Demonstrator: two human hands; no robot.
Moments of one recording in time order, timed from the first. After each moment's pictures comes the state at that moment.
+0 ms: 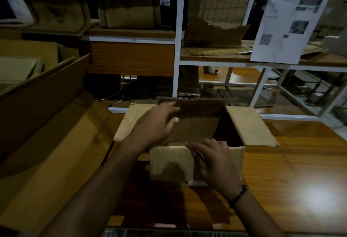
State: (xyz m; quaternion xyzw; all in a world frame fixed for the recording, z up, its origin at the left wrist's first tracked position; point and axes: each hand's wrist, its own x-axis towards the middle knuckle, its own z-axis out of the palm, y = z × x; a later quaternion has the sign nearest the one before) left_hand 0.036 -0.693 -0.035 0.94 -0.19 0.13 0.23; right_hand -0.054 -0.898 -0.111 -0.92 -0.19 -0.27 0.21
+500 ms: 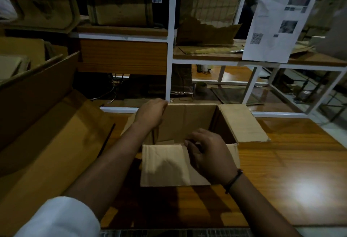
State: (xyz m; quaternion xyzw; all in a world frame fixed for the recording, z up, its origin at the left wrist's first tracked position) left_hand 0.109 -0.706 -0.065 0.96 -0.16 0.15 0.15; right_hand -0.037 -0.896 -0.083 -0.93 -0.16 -0.21 0.24
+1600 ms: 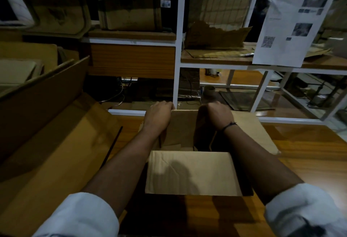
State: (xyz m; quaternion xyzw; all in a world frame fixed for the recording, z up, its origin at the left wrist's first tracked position) left_hand 0.126 -0.712 -0.075 0.96 -0.12 0.20 0.15; right_hand 0.112 -0.927 -0.050 -0.99 -0.07 -0.14 -0.01
